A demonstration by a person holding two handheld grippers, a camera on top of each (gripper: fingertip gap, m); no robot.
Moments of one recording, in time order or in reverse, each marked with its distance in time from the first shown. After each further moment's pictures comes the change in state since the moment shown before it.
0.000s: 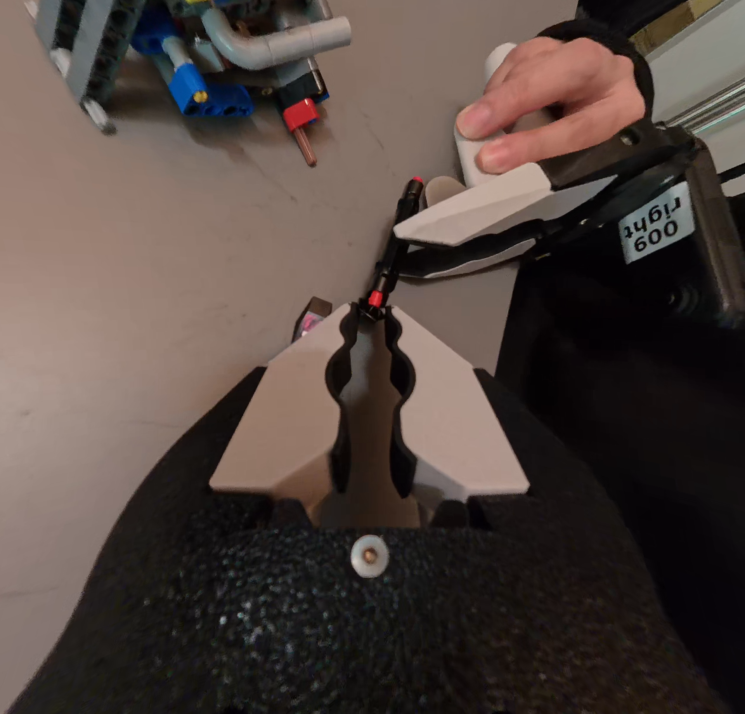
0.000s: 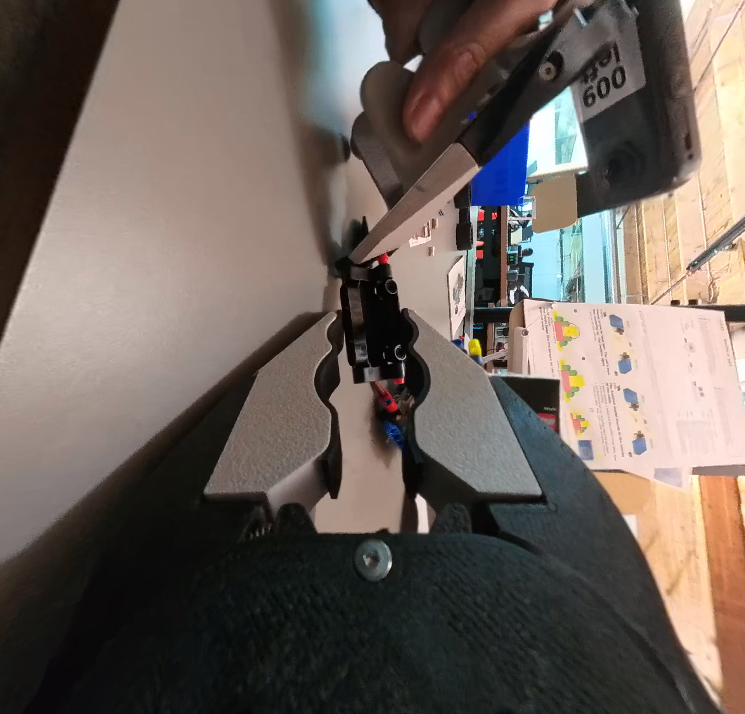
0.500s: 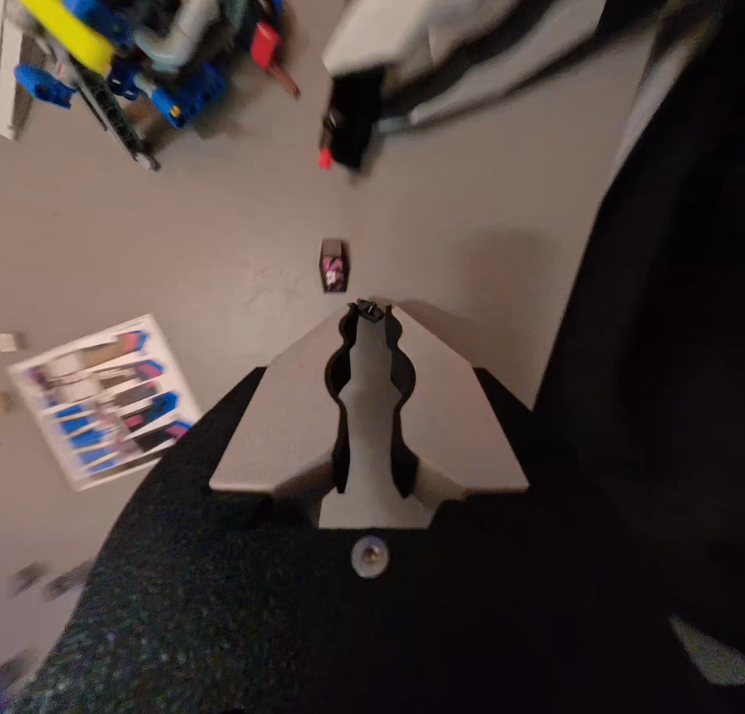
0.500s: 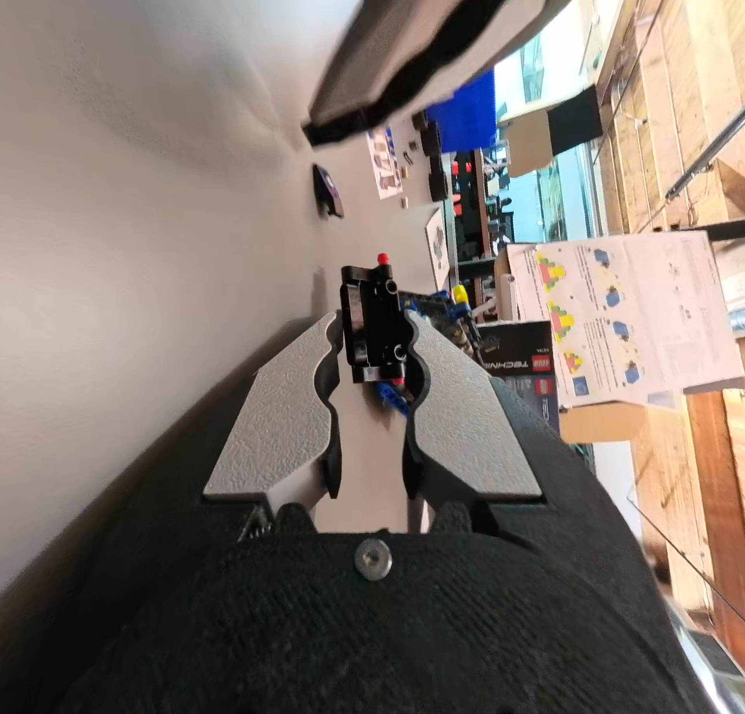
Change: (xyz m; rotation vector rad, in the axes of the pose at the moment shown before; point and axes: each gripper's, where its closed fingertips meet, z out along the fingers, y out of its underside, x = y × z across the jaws) left arm -0.010 0.019 -0.035 -0.367 -0.369 0.466; right arm 0.011 0.026 -0.002 -0.090 0.099 0.103
